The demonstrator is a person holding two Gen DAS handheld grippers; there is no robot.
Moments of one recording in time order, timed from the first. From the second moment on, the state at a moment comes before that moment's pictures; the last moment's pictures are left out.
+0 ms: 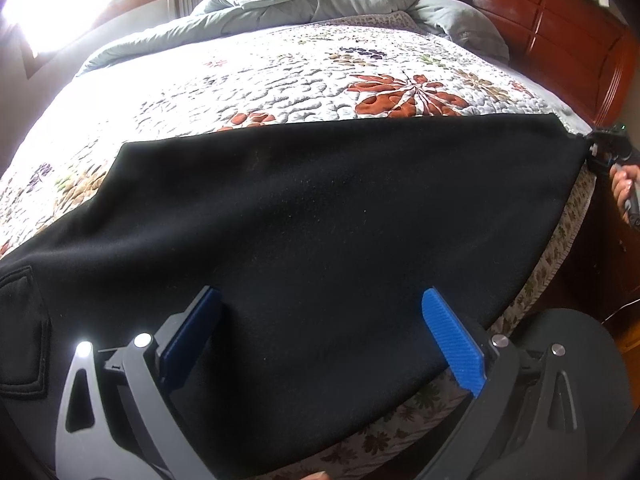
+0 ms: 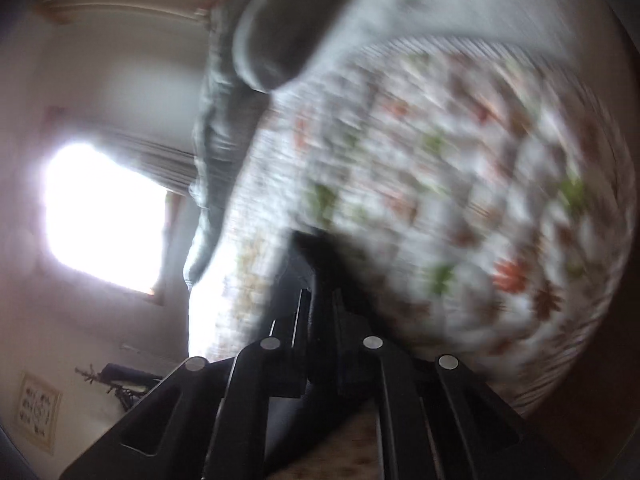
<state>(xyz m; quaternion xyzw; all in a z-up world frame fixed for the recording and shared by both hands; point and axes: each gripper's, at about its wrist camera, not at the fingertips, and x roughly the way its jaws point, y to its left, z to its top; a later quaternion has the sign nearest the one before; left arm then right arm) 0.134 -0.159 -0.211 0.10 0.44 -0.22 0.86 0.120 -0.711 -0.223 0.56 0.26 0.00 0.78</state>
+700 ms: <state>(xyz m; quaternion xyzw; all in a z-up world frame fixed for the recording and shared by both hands) 0.136 -0.157 -0.202 0.09 0.44 -0.24 0.86 0.094 -0.619 -0.228 0.62 0.26 0.08 0.74</state>
